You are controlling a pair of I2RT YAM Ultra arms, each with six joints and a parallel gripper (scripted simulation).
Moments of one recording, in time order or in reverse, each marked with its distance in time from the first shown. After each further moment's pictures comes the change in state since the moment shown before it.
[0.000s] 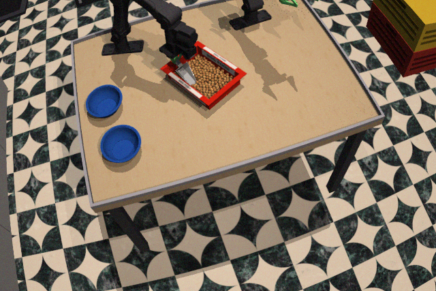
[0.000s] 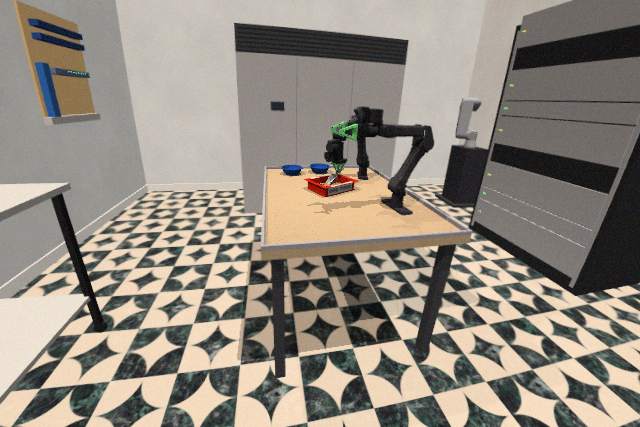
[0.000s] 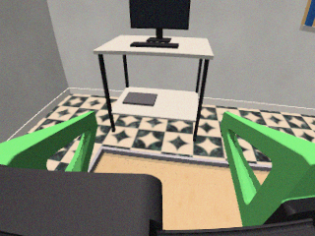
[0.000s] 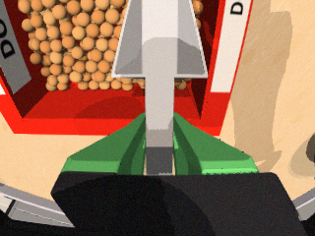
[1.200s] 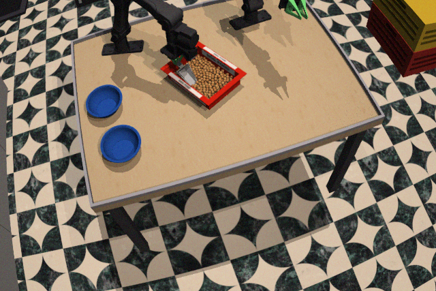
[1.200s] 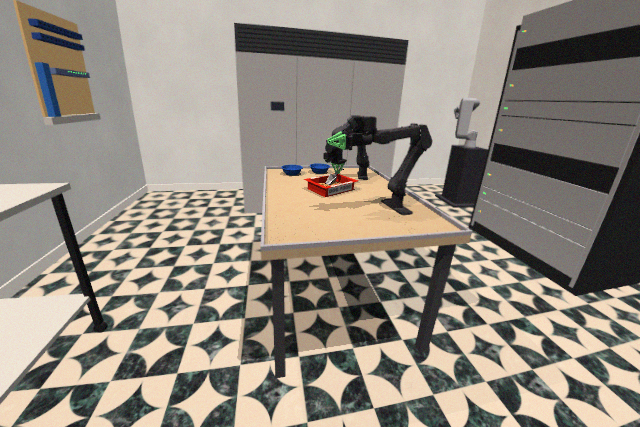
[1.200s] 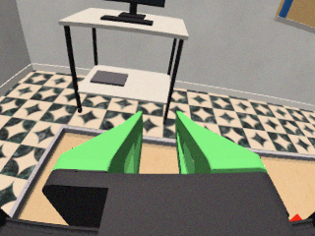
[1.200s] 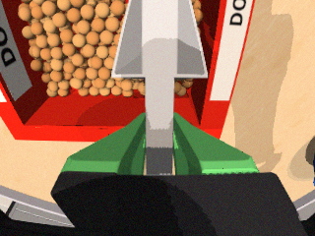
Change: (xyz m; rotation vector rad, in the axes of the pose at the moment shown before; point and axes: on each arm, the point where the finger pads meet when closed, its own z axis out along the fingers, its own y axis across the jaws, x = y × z) left arm 0.052 -0.025 0.020 0.118 0.092 -0.125; right arm -0.006 0.000 0.002 0.000 0.000 0.001
